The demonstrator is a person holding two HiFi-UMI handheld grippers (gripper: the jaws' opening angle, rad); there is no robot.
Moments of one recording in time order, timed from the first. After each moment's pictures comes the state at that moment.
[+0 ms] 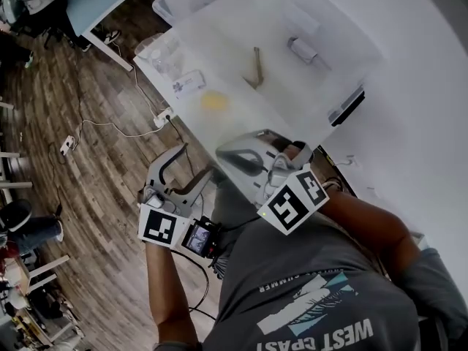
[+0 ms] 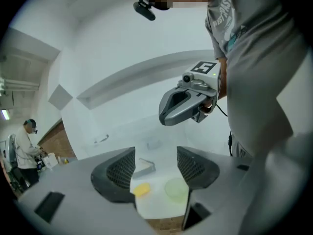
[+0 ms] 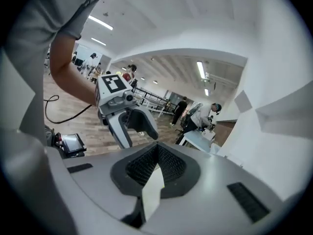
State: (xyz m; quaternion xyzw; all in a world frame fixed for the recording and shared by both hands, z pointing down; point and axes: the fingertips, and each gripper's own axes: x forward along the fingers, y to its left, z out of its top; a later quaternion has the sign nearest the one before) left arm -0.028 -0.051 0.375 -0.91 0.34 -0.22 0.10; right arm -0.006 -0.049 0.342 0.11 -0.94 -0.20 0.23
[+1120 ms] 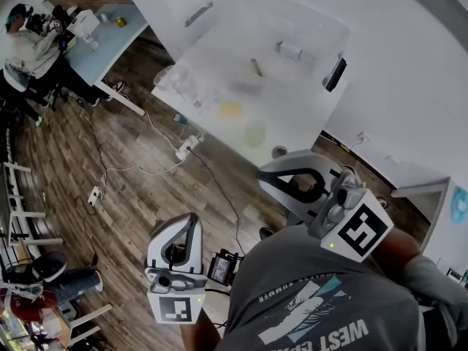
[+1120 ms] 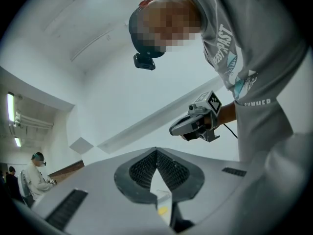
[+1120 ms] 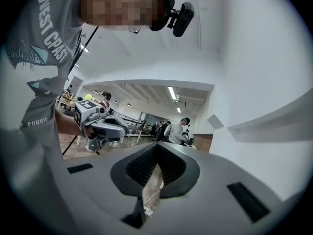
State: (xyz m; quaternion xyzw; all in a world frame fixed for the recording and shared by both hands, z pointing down) left arm -0.124 0.125 0.204 -0.89 0.39 -0.08 0.21; right arm -0.023 0.087 0.183 0.27 -0.95 -0.13 0.05
